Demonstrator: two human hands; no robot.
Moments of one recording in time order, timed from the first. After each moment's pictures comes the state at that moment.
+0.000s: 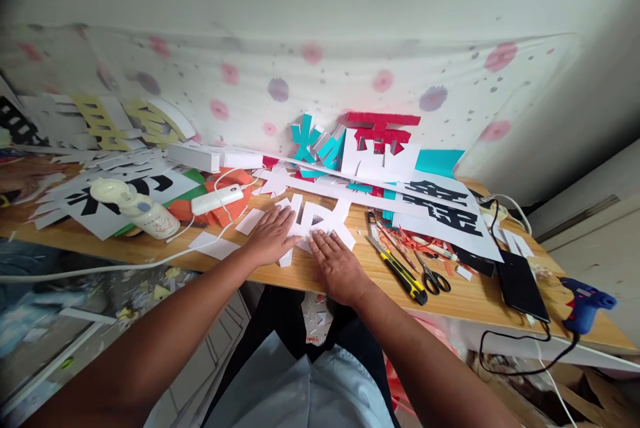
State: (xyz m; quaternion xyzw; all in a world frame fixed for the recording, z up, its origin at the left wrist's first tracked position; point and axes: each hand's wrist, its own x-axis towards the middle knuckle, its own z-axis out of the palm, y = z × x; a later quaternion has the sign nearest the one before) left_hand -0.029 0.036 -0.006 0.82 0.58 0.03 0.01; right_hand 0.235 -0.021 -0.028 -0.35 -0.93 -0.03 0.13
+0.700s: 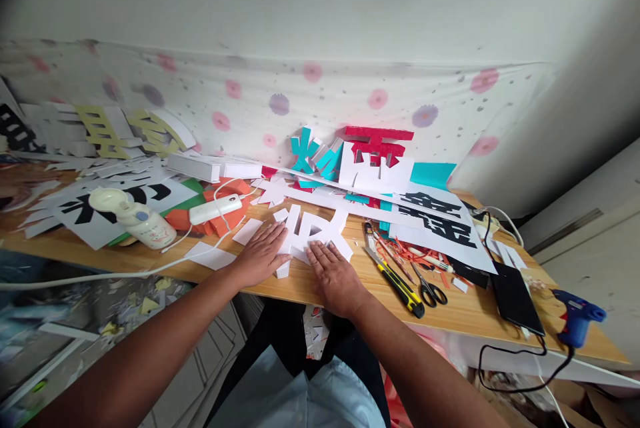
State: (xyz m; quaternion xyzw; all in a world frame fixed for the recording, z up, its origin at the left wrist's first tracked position) left_hand -0.062 0.024 -0.028 0.86 0.51 0.08 -0.02; right_hand 0.233 -0.019 -0.028 -0.36 -0.93 -0.01 0.11
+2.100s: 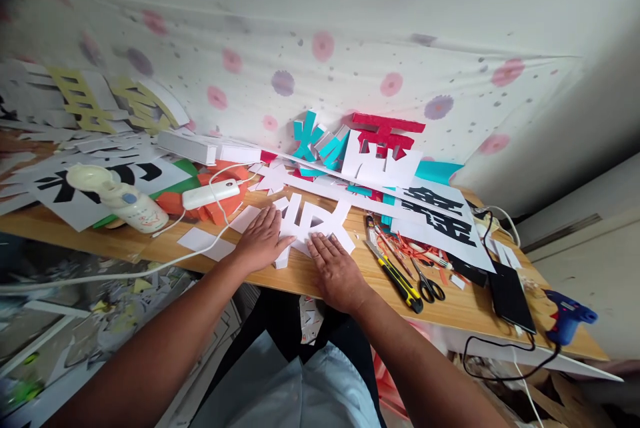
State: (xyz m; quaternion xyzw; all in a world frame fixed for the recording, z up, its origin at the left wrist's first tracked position) left_hand -0.045 0.035 -0.039 0.78 0.61 0.11 -0.02; right_hand 0.236 -0.020 -0.028 -0.35 -0.93 0.00 0.12
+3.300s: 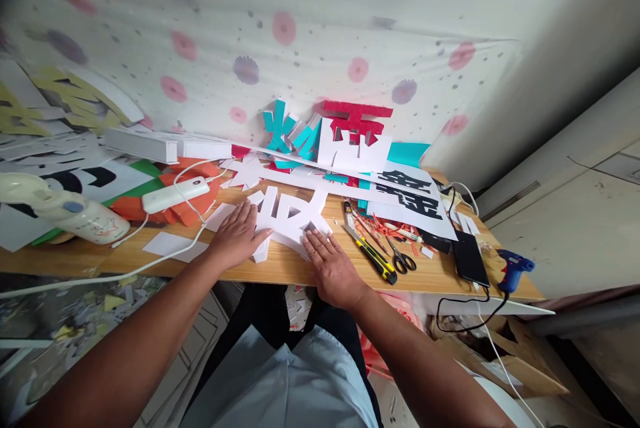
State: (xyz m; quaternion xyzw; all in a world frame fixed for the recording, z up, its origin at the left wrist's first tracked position) left_hand -0.040 0.035 -0.025 0.78 0.63 0.06 -0.01; right_hand 0.272 -0.050 -0.035 -0.41 -0.90 0.01 0.13
